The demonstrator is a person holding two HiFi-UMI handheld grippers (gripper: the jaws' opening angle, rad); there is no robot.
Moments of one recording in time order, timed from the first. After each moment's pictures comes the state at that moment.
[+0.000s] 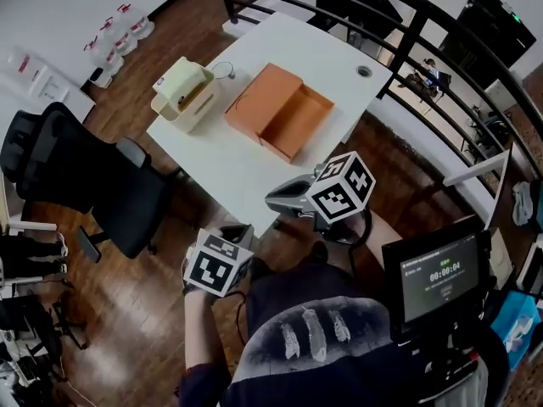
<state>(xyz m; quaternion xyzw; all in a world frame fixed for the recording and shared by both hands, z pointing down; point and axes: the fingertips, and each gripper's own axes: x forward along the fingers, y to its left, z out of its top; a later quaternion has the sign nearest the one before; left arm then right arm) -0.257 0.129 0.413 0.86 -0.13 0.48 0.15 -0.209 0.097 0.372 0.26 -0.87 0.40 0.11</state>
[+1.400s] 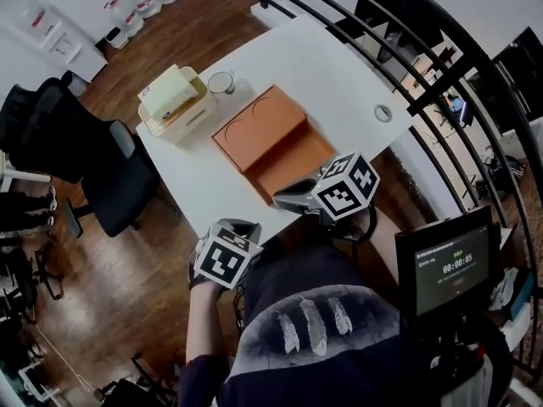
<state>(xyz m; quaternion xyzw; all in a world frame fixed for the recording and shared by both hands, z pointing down) -0.103 0.035 0.456 0.82 -0.18 0.49 0.24 -0.063 -0.012 0.417 0.16 -0.87 0.42 0.18</state>
